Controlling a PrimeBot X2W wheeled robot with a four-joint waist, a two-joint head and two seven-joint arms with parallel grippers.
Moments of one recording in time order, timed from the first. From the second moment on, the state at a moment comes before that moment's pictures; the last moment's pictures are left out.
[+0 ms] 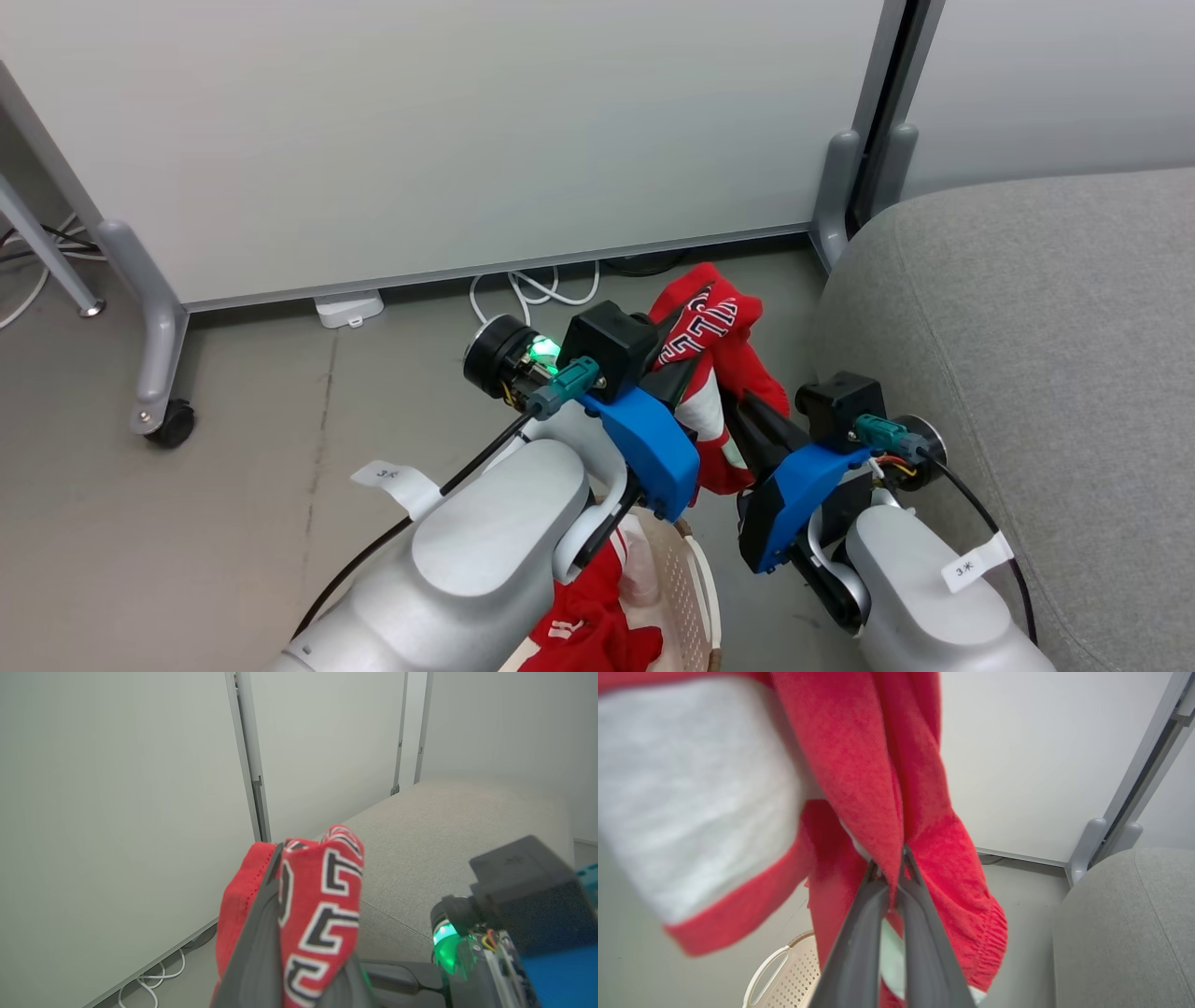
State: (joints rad) left arm -0.76 0.05 -0.99 0.62 -0.66 0.00 -0.21; right arm -0.55 -0.05 0.44 0.77 0.29 0.13 -0.20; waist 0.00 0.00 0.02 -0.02
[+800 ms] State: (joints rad) left arm -0.68 0.10 -0.97 0.61 -0.68 -0.03 -0.26; right arm -0.58 -0.05 0.36 0.81 0.30 0.13 -0.25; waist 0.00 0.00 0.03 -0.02
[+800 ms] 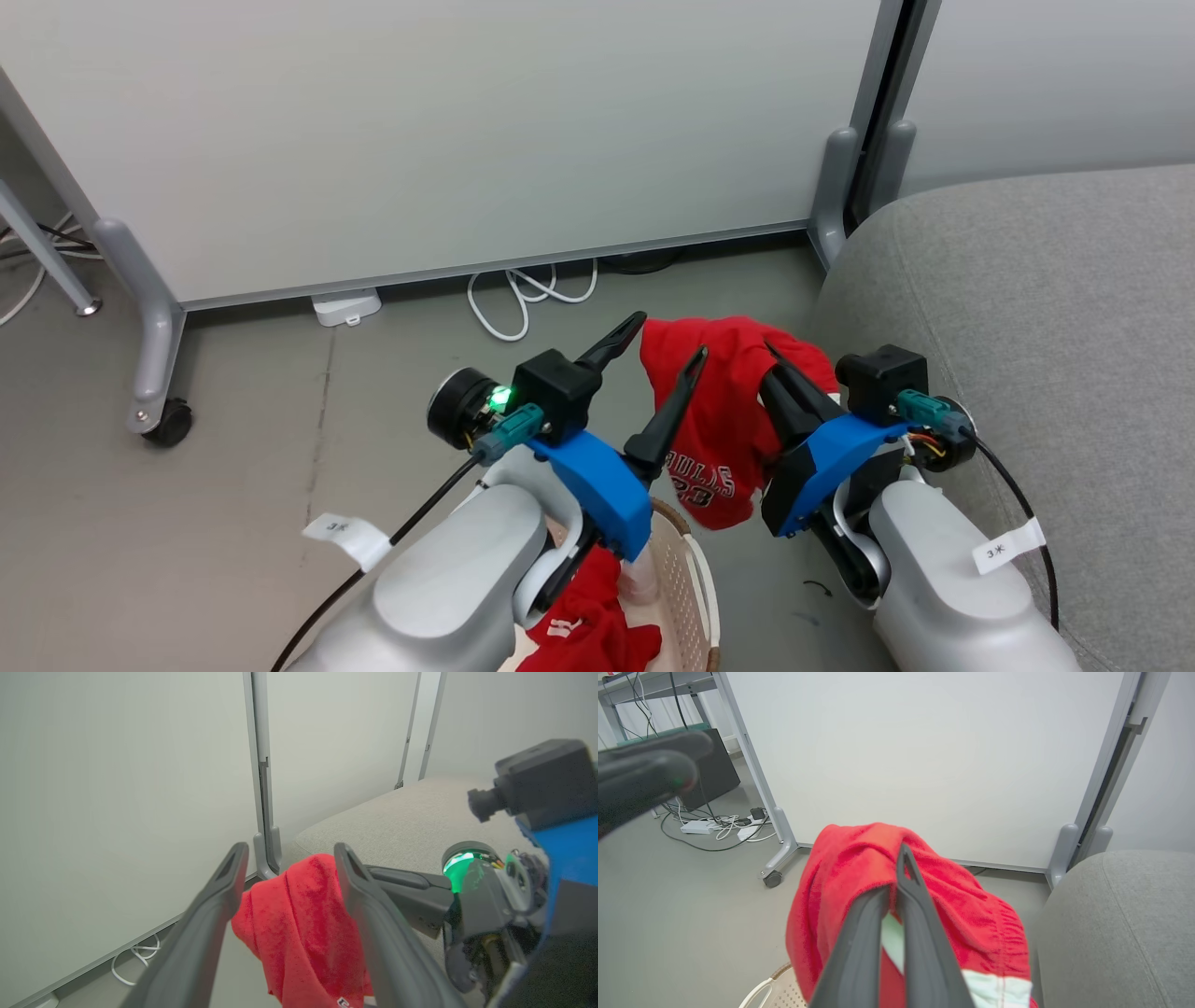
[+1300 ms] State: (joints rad) left arm -0.34 0.20 -0.59 0.29 -0.51 -0.02 -0.26; right arm -0.57 -0.05 0.30 0.73 0.28 0.13 -0.26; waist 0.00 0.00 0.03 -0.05
